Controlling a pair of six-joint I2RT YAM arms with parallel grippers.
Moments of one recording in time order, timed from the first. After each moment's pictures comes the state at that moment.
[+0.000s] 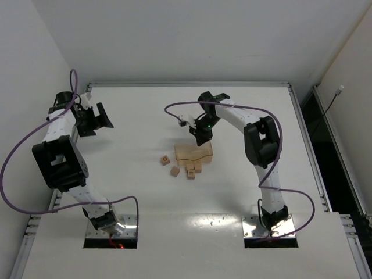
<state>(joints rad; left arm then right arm) 0.41 1.73 1.38 -0.73 0.41 -0.01 0.45 2.25 1.83 -1.03 -0.57 -1.08</state>
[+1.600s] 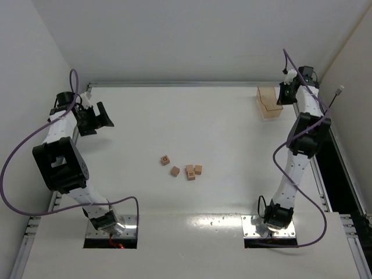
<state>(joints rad) 0.40 1.71 1.34 -0.66 0.42 -0.04 -0.32 2.38 2.14 -0.69 -0.24 -0.25</state>
